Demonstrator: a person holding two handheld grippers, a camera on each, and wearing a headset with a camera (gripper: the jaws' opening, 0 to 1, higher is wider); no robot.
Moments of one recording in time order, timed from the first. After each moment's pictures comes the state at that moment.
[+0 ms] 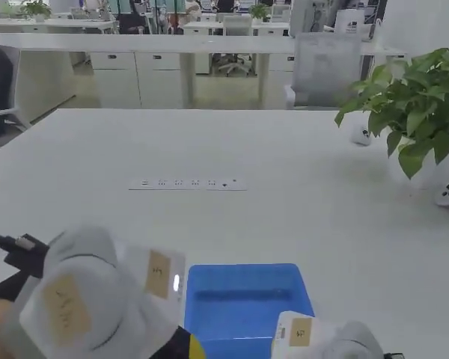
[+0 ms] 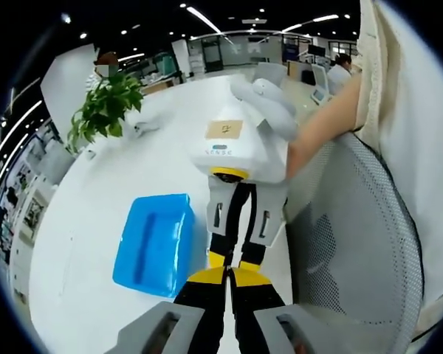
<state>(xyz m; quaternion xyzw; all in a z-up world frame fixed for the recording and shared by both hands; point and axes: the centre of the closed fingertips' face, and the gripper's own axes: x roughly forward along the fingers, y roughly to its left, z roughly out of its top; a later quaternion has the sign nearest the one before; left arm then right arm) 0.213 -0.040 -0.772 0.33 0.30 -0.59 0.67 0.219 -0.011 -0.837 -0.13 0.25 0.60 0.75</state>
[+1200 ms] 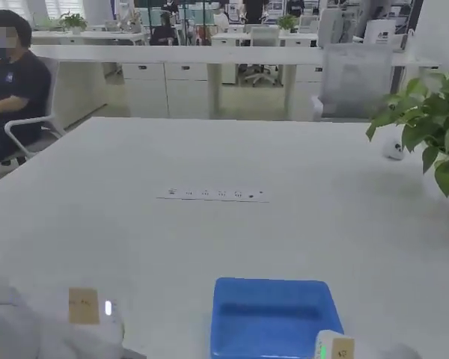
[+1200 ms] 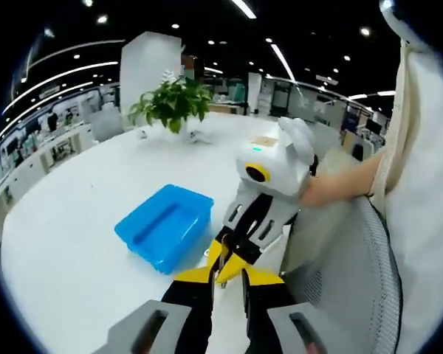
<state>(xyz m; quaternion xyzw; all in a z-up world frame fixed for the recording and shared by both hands) 0.196 -0.008 -0.761 0.11 0.28 -0.48 0.83 0.216 -0.013 -0.829 -0.11 0.26 0.60 0.75</state>
